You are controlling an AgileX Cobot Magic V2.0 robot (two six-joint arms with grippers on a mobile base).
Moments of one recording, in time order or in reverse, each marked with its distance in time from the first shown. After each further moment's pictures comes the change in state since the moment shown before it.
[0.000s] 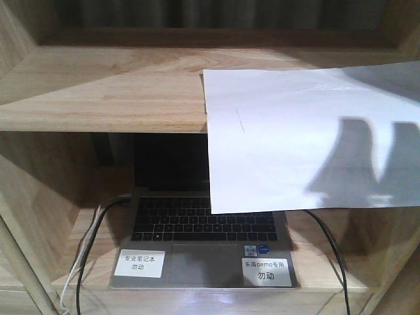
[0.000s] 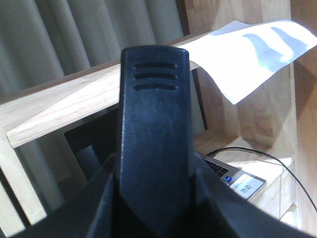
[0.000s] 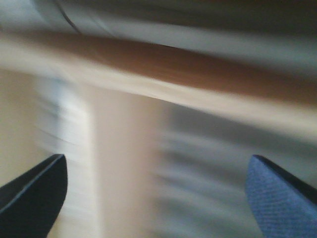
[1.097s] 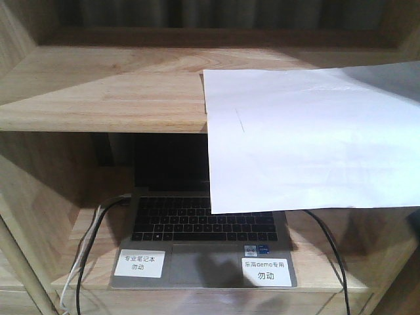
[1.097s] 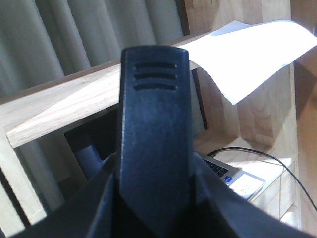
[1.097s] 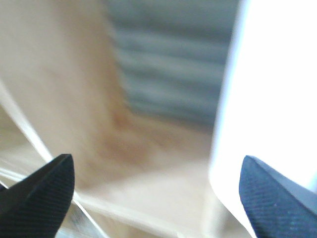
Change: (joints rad) left arm 0.000 0.000 0.000 0.000 0.000 0.000; right arm 0.462 -0.276 0.776 -0.105 -0.365 0.049
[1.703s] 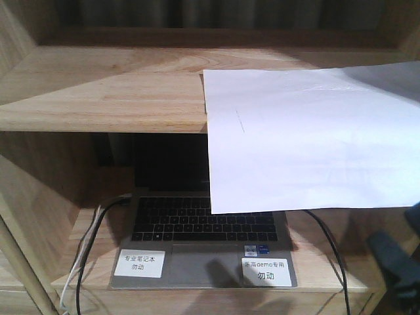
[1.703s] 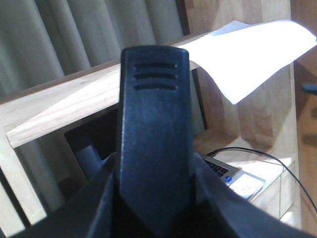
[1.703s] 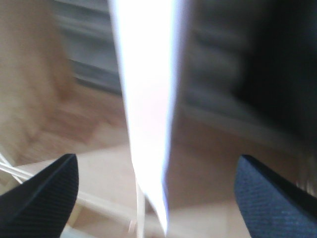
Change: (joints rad) left arm 0.000 0.000 0.000 0.000 0.000 0.000; right arm 0.058 0.207 0.219 0.275 -0.421 -0.449
